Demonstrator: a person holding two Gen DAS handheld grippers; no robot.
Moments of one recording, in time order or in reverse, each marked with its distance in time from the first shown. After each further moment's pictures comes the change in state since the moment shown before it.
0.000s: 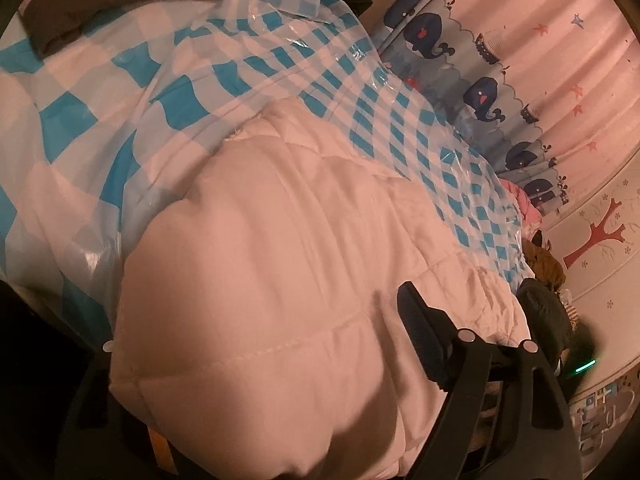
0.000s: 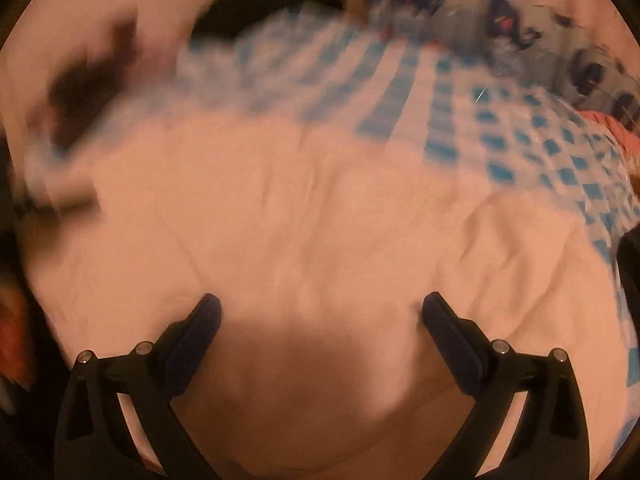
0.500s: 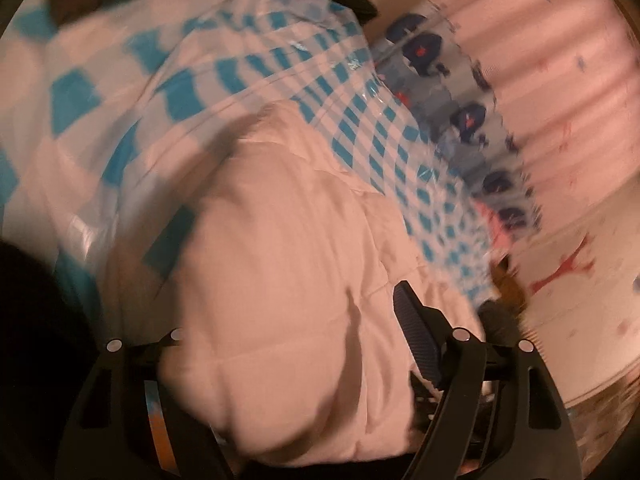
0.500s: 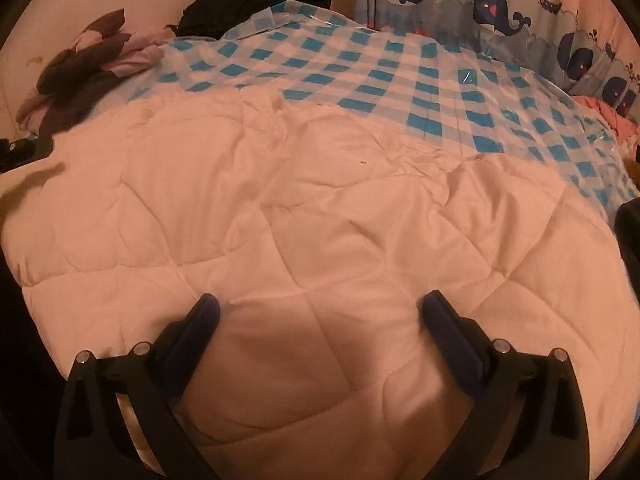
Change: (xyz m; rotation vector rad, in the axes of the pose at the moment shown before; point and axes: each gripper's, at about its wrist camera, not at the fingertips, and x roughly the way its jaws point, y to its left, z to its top) left arm -0.028 0.013 0.002 -0.156 0.015 -0.125; right arm -0.011 -0.025 -0.013 0.064 -0.051 -0.007
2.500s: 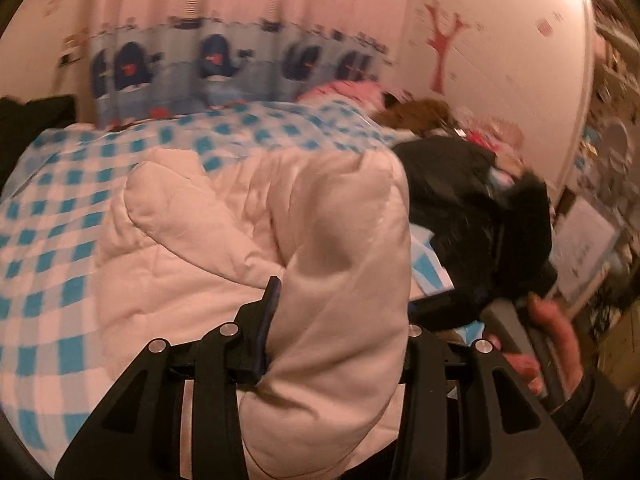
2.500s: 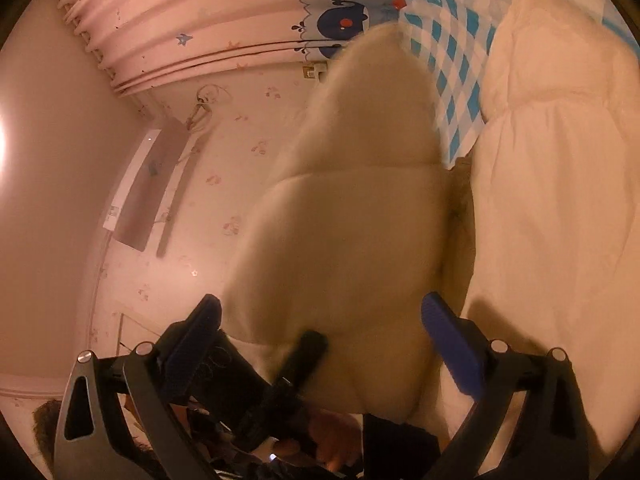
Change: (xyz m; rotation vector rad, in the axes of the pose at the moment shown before) left arm 0.099 -0.316 -0.192 1.061 0.095 -0.131; right arm -0.035 -0.239 -0.046 0.941 -0.250 1.264
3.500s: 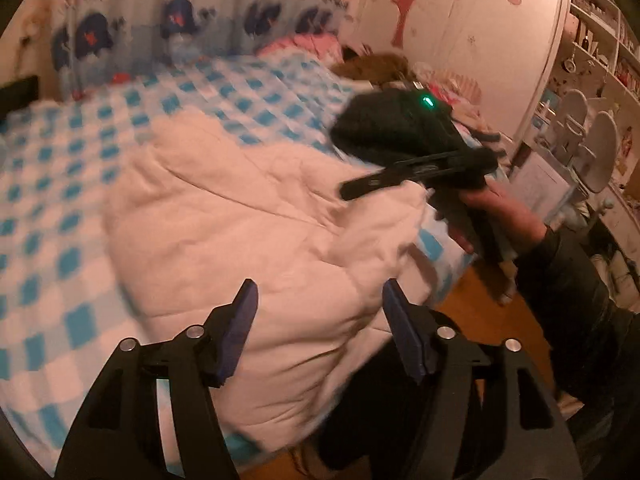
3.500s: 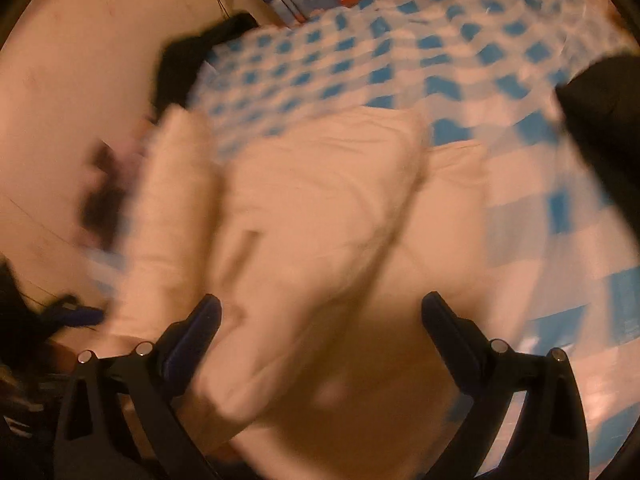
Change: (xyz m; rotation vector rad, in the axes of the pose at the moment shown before) left arm -0.084 0.060 -0.023 0.011 0.155 -0.142; right arm 0.026 0.051 0.011 -0.412 0.188 -0.861
